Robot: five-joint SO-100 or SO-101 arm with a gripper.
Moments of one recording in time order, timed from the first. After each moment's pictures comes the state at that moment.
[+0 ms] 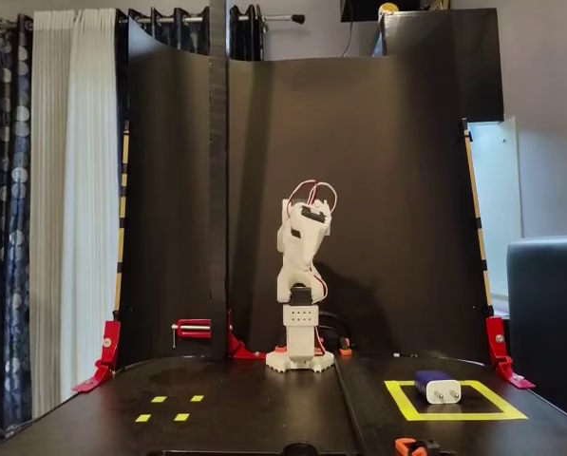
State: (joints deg) arm -3.1 159.0 137.2 44.3 -16.3
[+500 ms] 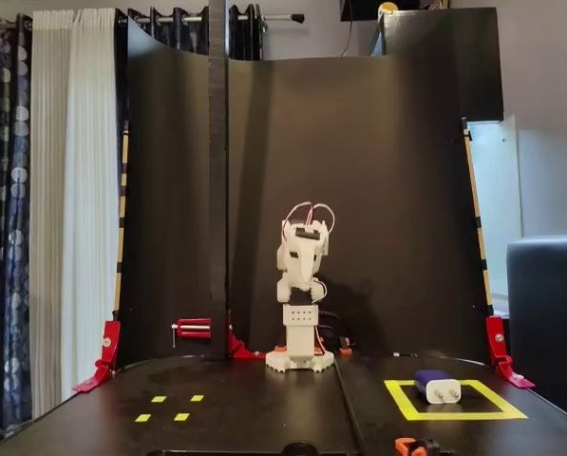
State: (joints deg) arm -3.1 179.1 159.1 40.0 -5.7
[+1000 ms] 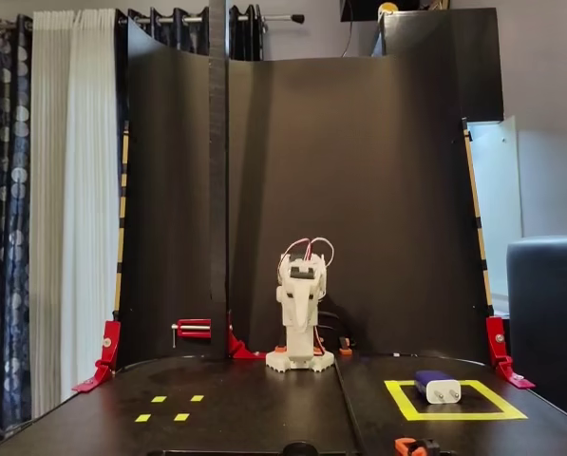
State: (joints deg) arm -0.7 186.6 177.3 30.7 -5.2
